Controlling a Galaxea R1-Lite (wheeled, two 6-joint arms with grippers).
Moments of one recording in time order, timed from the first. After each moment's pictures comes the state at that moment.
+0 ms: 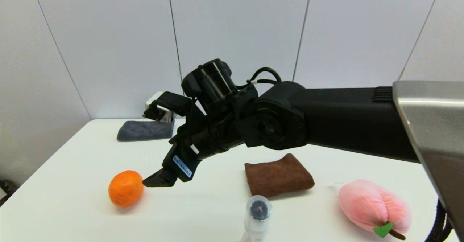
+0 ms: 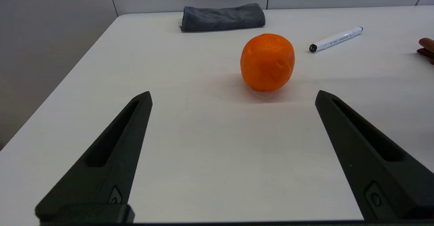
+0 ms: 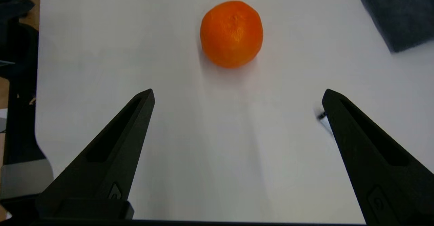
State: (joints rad) left arm 0.00 0.00 0.00 0.00 -0.03 0.04; right arm 0.92 2.22 -1.94 0.33 0.39 -0.30
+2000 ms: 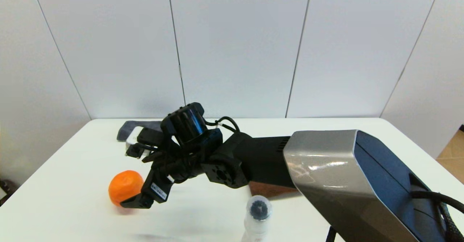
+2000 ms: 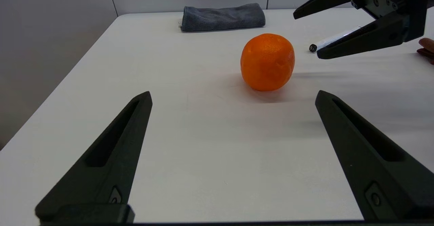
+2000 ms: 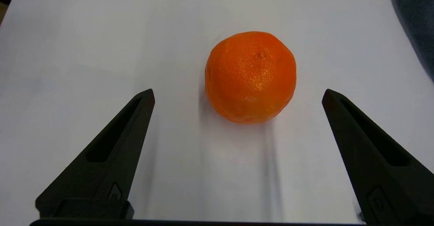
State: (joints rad) left arm 0.00 0.00 0.00 0.00 -0.03 0.04; right arm 0.96 2.46 -1.97 -0.02 0.49 -0.35
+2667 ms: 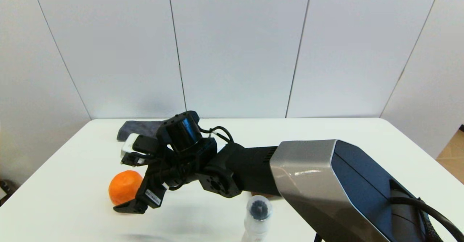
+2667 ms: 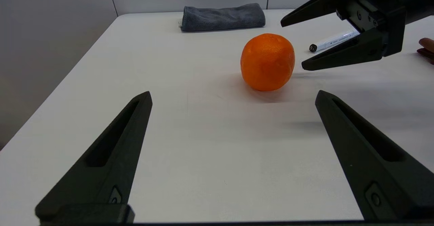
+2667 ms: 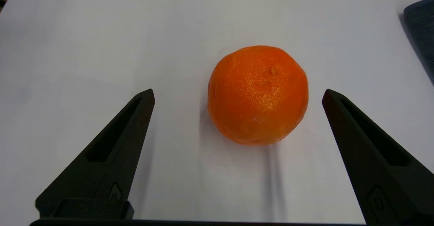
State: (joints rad) left arm 0.00 0.00 0.00 0.00 -0.03 0.04; right arm 0.97 2.51 -1.97 -0.10 0.50 -0.35
